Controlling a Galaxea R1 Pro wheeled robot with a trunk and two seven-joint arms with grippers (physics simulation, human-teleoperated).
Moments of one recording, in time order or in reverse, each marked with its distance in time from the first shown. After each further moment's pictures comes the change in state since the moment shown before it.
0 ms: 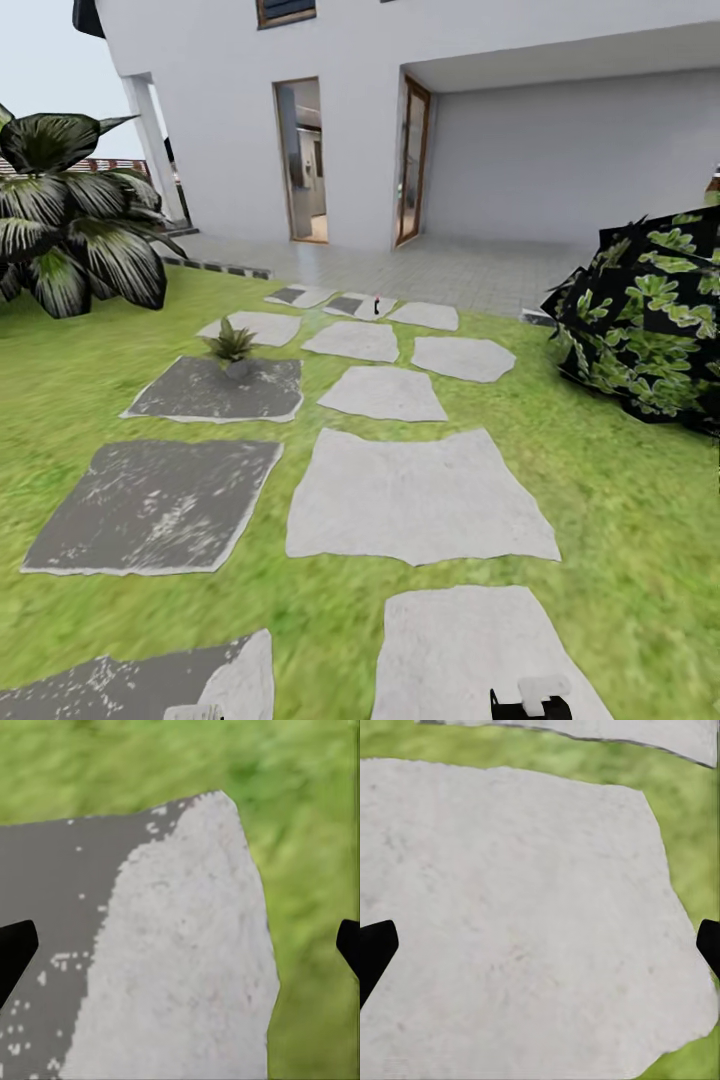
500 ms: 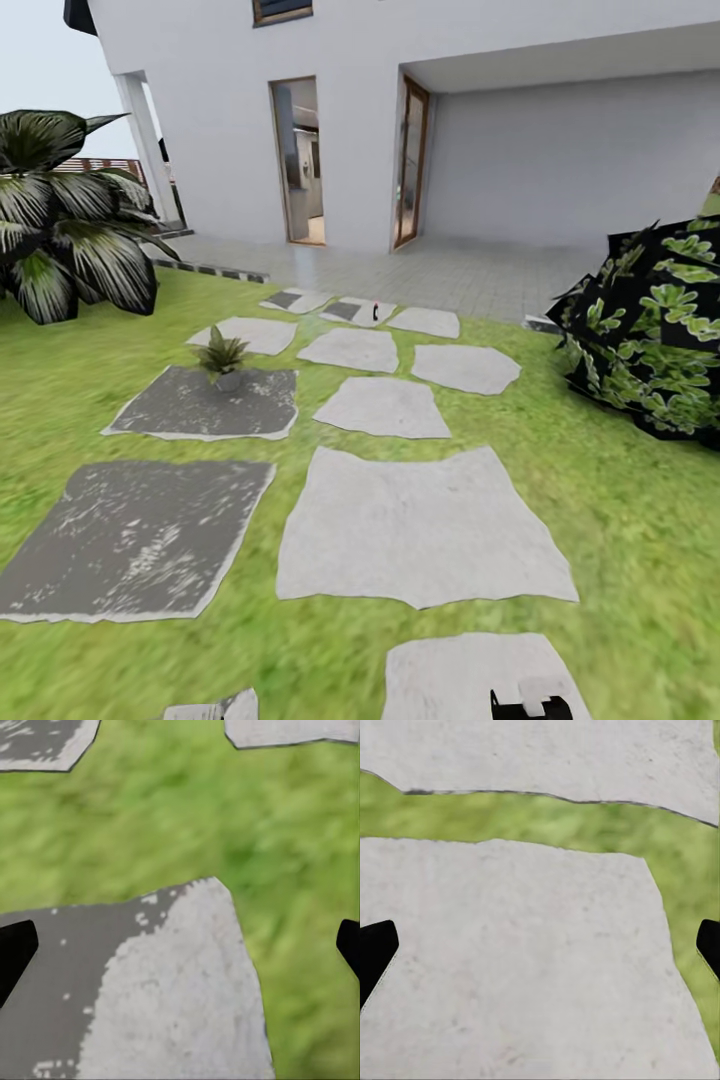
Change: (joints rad) left arm 0.000 0.000 0.000 0.000 0.000 0.000 0.000; right arm 0.000 -0.002 0.000 0.001 0.003 0.000 0.003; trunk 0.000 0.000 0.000
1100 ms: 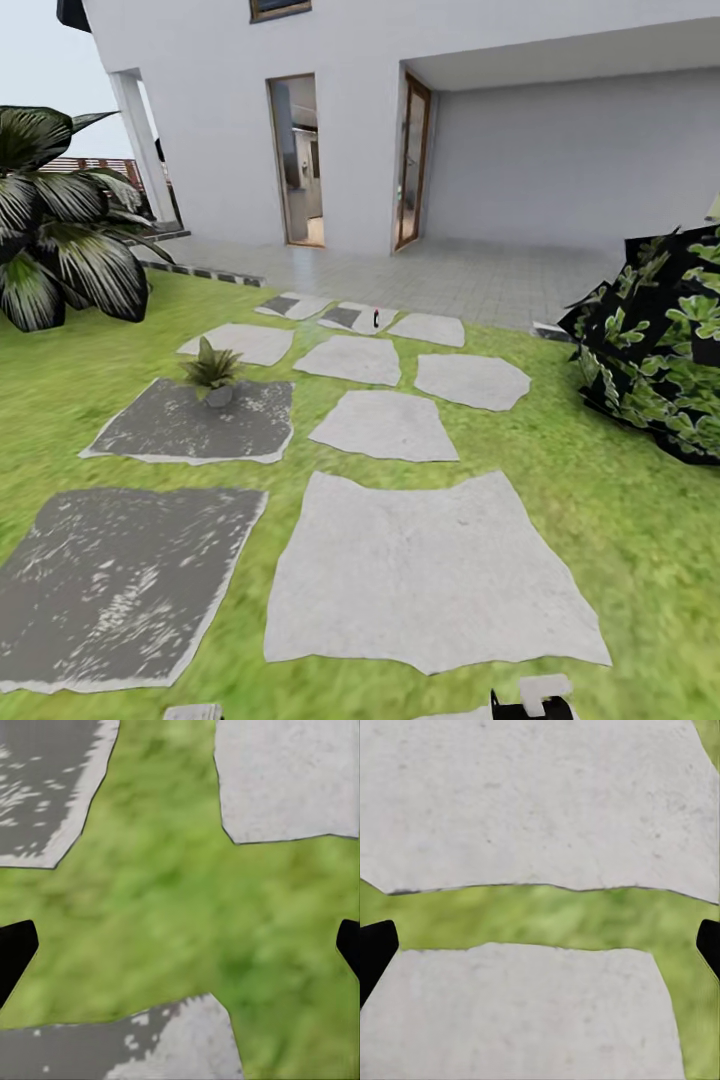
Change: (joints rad) left arm 0.000 0.000 0.000 0.000 0.000 0.000 0.000; right arm 0.000 -0.001 0.001 0.001 0.002 0.000 0.000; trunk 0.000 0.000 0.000
